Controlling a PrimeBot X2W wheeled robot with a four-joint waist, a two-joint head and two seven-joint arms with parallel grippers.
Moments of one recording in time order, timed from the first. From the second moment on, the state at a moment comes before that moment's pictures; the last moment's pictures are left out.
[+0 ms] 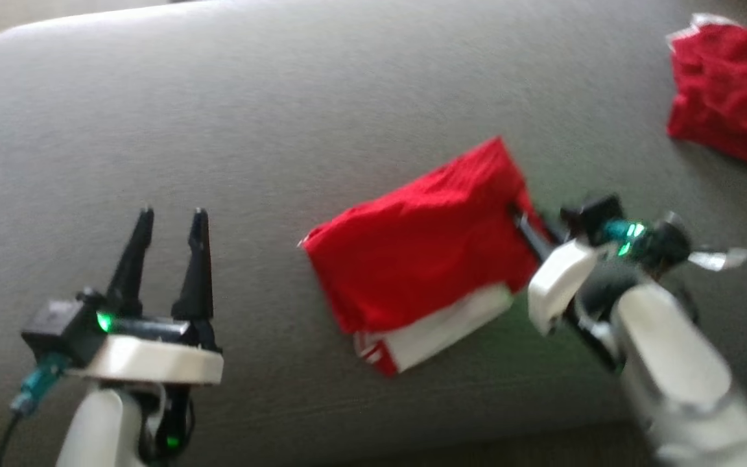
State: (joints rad) left arm -0.06 0.07 -0.10 0.03 -0.29 -0.13 -0.26; right arm -0.42 -0.16 0.33 0.45 0.16 0.13 0.03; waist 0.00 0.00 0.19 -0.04
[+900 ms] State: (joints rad) left arm -0.55 0.28 -0.35 0.08 -0.30 -0.13 -0.26; right arm -1.05 -0.45 0.38 0.71 0.36 0.13 -0.16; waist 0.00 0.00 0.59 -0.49
